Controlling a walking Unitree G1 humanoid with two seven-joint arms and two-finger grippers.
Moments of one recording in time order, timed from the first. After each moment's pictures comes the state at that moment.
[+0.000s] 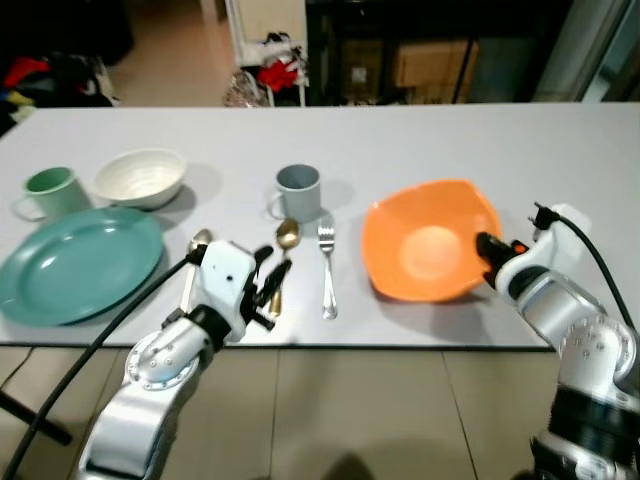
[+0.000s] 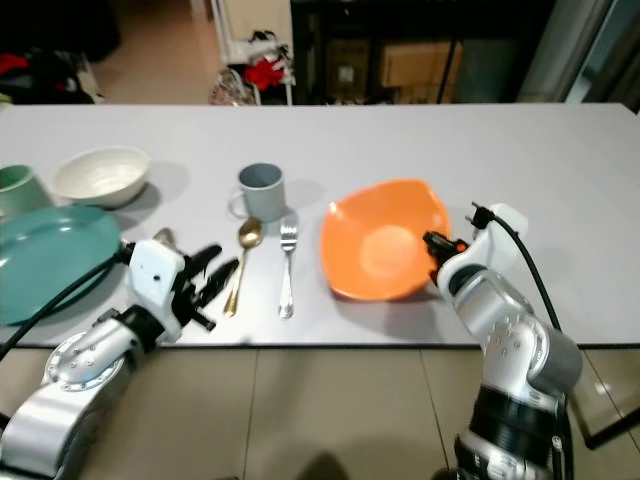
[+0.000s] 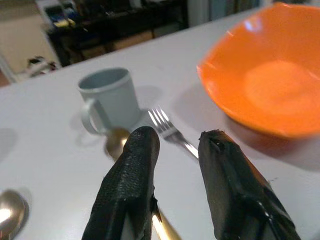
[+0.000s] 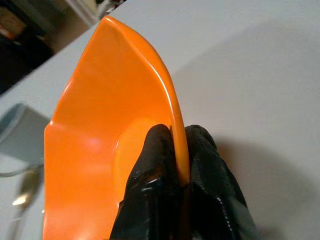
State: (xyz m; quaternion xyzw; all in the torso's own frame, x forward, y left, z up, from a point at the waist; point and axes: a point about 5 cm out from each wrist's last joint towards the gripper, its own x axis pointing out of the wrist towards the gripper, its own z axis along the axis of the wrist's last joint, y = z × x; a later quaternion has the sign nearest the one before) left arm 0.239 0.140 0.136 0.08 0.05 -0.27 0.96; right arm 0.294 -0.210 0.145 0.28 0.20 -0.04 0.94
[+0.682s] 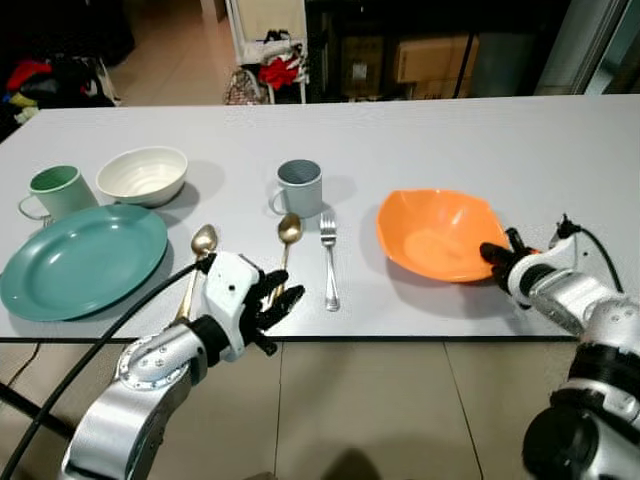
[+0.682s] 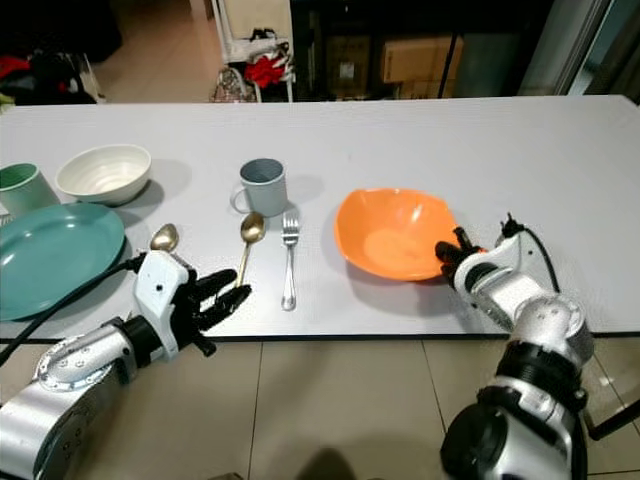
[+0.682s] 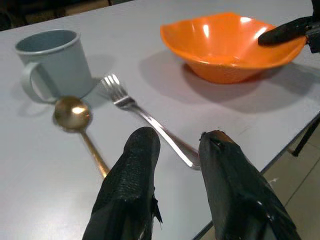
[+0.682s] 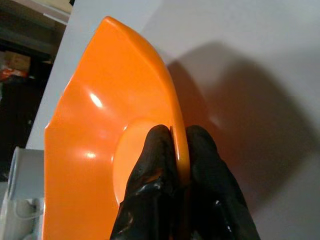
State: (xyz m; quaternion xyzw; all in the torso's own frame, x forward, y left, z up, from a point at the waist) left arm 0.232 0.139 0.135 0.05 0.10 -0.34 0.94; right arm 0.320 -0.252 0.117 0.46 0.25 -0.08 0.85
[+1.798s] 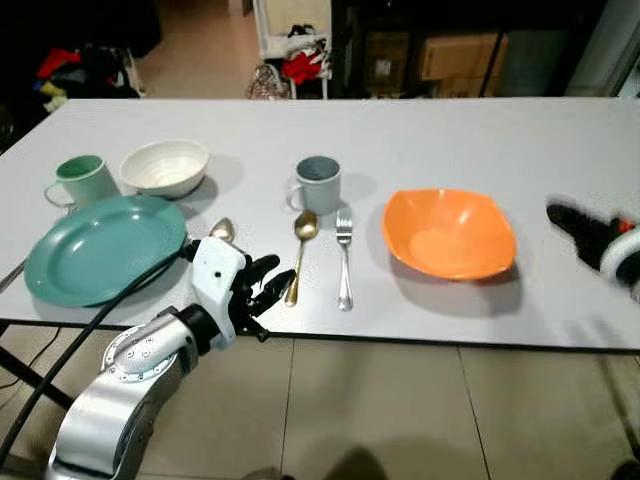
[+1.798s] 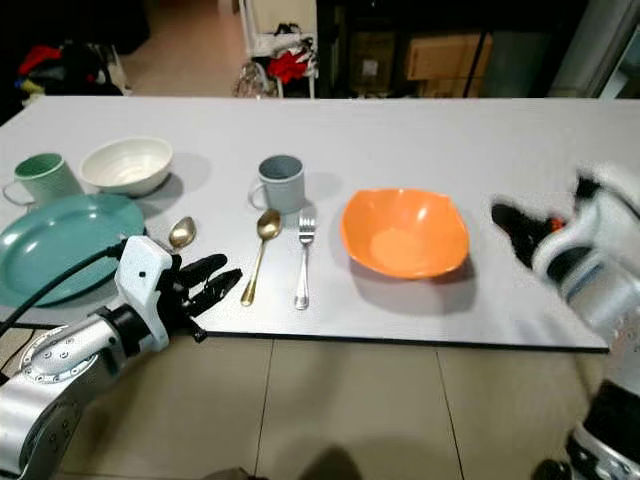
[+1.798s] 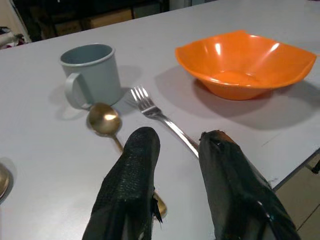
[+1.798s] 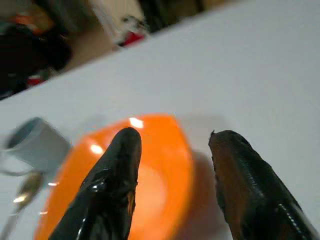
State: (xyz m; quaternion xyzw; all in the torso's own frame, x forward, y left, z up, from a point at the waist) left arm 0.235 0.146 0.149 0.05 0.08 -0.32 0.94; right arm 0.276 -0.266 0.218 0.17 0.13 0.02 0.98
